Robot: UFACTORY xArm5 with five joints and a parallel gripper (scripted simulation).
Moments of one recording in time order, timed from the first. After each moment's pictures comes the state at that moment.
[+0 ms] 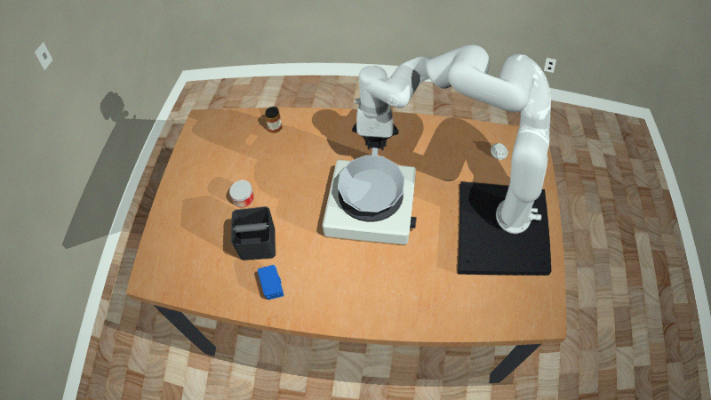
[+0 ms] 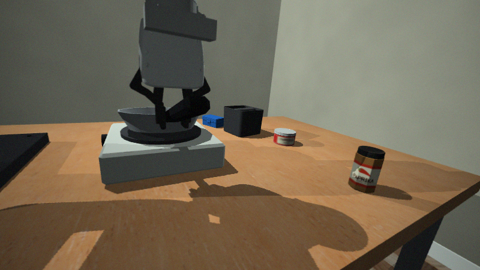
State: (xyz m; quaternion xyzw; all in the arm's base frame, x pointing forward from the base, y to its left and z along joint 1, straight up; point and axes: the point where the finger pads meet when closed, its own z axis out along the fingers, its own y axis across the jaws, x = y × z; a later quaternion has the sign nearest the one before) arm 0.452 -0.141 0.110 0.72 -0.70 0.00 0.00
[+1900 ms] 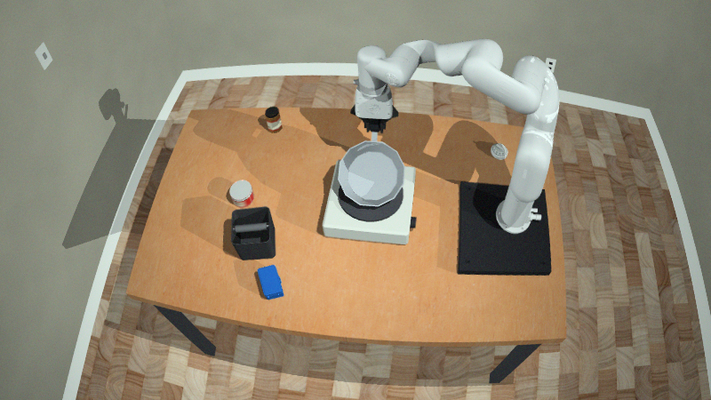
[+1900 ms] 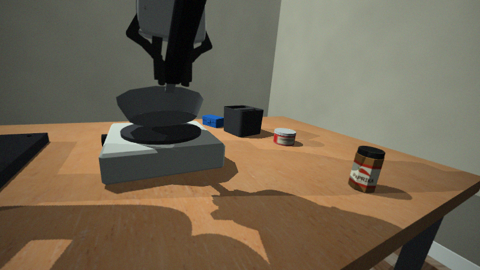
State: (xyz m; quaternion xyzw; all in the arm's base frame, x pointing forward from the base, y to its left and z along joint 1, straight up) arm 0.452 -0.141 0.185 0.72 -0.70 0.00 0.00
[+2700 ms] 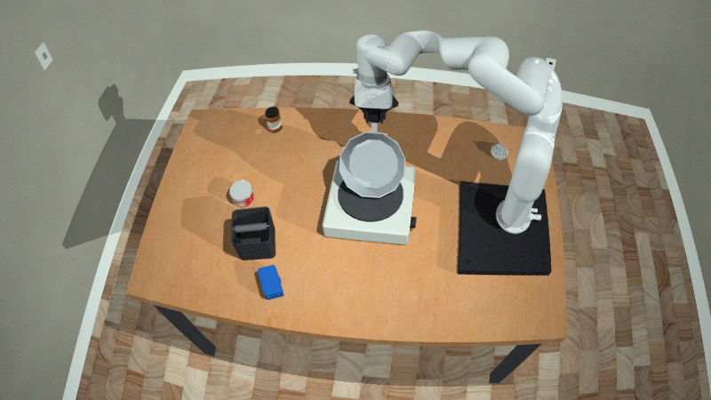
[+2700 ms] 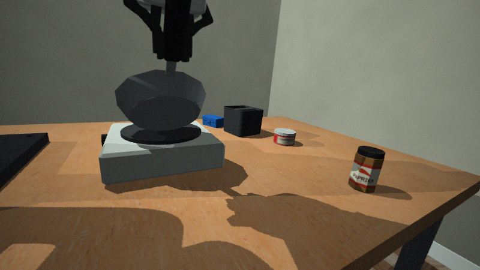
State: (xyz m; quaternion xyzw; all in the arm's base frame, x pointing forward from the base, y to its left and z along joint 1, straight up) arm 0.452 -0.141 0.226 0.72 -0.70 0.00 0.00
